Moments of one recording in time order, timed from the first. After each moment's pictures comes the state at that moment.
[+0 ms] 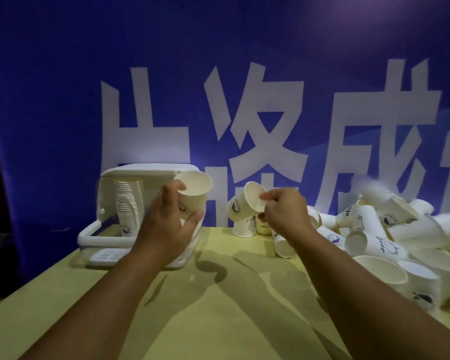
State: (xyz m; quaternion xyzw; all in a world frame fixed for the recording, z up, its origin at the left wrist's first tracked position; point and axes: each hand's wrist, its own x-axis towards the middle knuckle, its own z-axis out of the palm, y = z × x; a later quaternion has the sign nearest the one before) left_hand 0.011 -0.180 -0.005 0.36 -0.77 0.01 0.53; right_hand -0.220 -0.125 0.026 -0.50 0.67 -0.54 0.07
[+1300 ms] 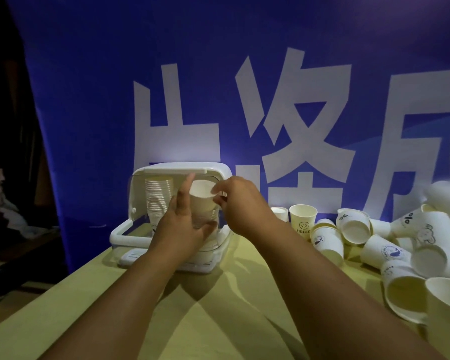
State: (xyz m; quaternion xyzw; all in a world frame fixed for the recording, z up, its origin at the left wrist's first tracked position) left_hand 0.037 -0.224 -0.018 0.46 -0.75 -0.03 0.47; right_hand -0.112 -0.192 0.044 -0.72 0.59 -0.37 -0.02
